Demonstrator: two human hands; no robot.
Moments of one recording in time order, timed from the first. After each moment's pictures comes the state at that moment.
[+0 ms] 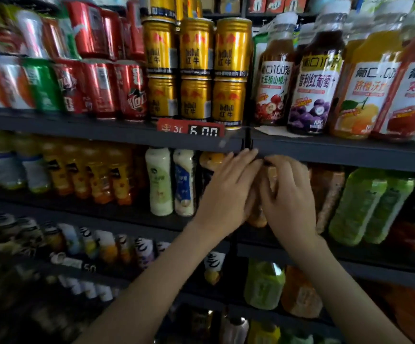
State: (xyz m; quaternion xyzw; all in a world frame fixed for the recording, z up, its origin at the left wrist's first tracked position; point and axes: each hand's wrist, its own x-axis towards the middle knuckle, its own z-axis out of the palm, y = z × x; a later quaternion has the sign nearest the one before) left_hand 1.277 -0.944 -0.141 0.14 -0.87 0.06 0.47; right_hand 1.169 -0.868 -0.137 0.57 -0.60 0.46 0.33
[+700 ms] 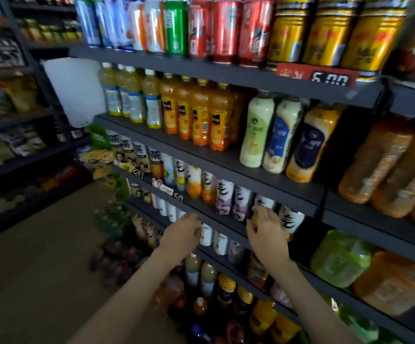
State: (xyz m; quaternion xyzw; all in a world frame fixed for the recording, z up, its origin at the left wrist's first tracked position) left_hand 1.509 -0.931 -0.315 0.62 -0.77 -0.14 0.12; right_hand 1.306 -0.903 -0.308 0.67 -0.67 0.32 -0.05
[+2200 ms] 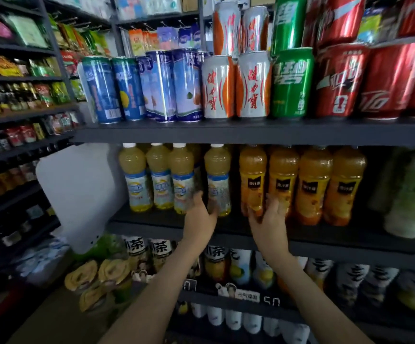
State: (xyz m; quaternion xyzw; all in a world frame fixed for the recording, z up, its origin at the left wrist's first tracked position) left_hand 1.720 -1.334 -0.248 0.45 -0.77 -0.22 0.40; right_hand 1.595 -1.239 -0.260 0.45 -0.72 0.53 0.06
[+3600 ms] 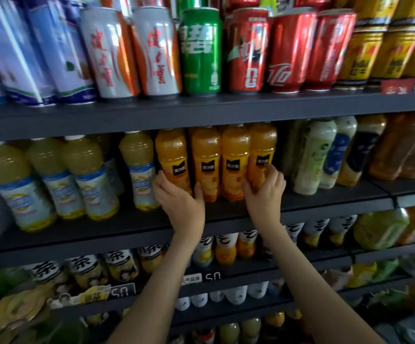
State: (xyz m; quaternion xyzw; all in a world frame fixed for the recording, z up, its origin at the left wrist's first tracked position) left_hand 1.606 -1.269 -0.245 0.43 -0.70 -0.25 0.51; right_hand 1.495 -1.173 -0.244 0.29 -0.79 0.51 0.18
